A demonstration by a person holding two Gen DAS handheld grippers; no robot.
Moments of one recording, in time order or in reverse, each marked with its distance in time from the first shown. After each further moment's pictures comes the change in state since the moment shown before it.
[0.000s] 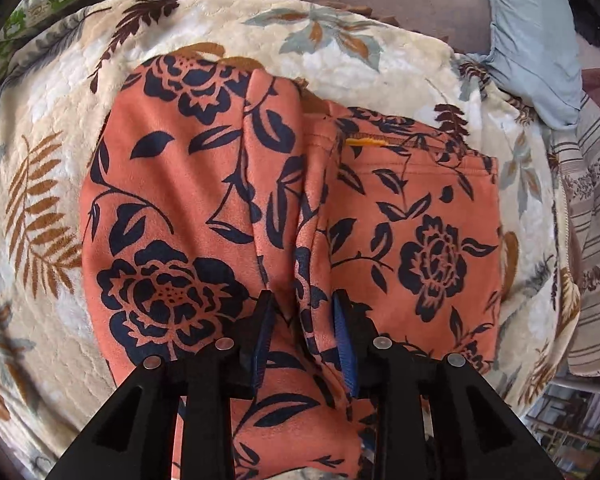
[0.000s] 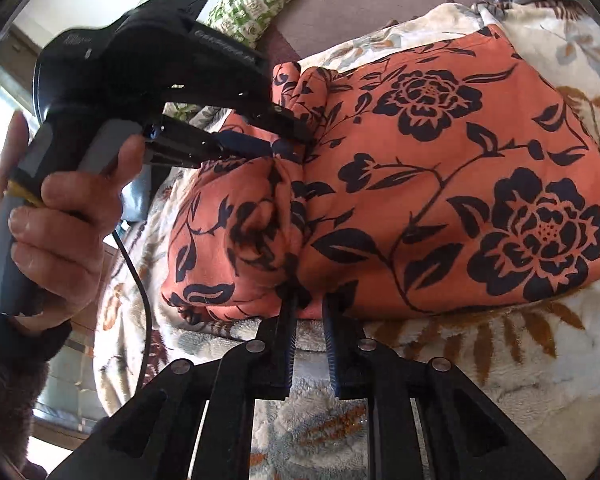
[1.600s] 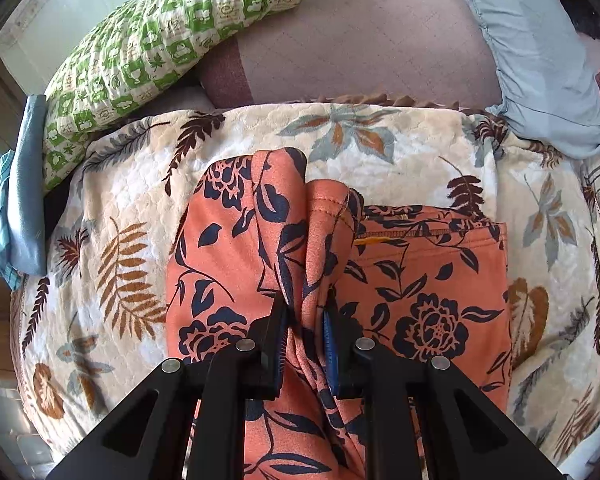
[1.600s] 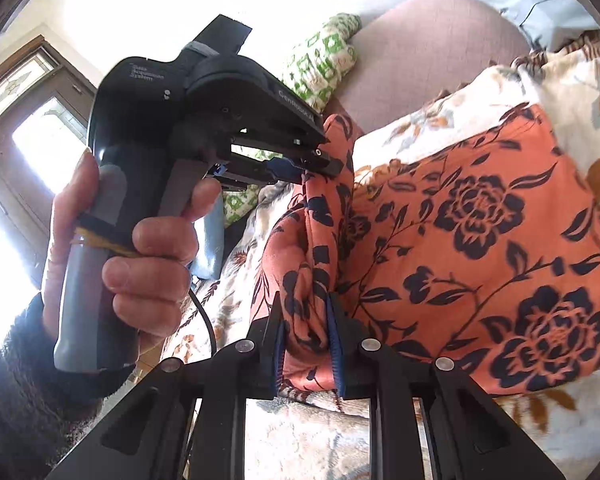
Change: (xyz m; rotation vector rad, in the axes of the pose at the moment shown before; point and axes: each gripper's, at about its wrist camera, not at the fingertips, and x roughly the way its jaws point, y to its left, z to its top) left arm -0.043 -0.078 -0.011 0.030 -0.279 0.333; right arm -0.041 0.003 0.033 -0.064 -0.194 0.188
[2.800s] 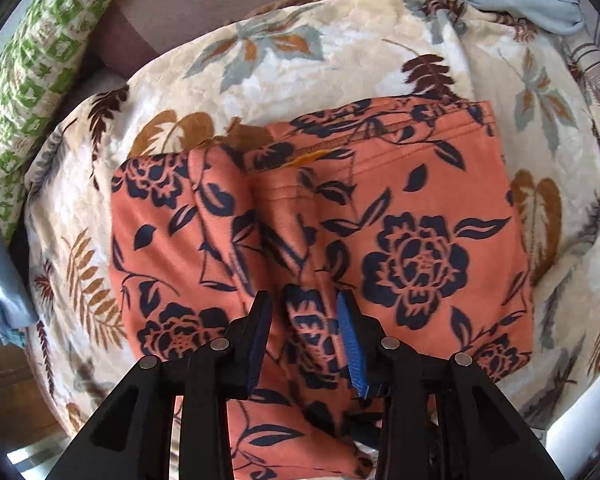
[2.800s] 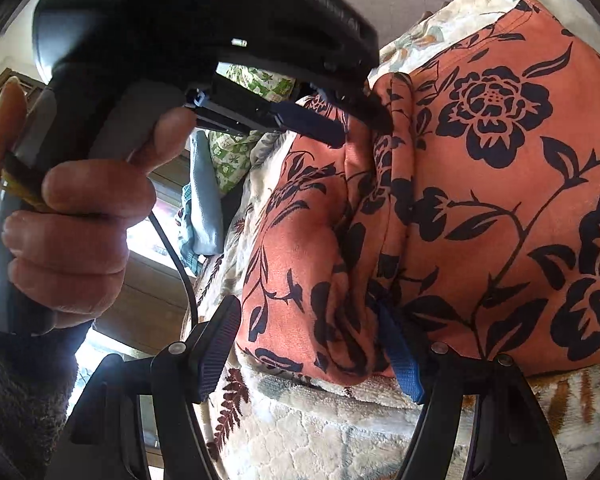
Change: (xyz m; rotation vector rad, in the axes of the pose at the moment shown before) left arm 0.044 -0.054 0.000 0.320 0.277 -0.025; right arm 0.077 -0.010 -0.025 0.161 0.175 0.076
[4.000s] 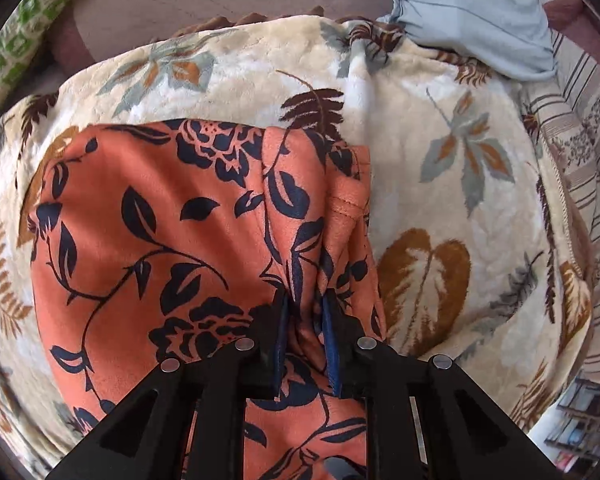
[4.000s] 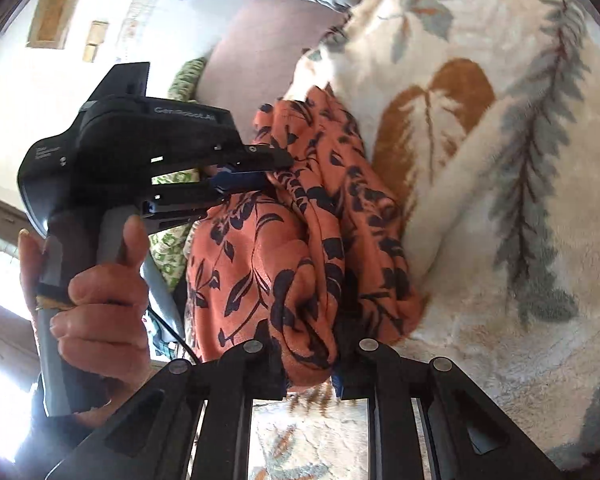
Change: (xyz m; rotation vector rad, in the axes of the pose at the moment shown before) left arm 0.016 -0.059 0.016 -0.171 -0.110 -0.257; right arm -0.137 -0.108 0.006 0.325 -0.195 -0.187
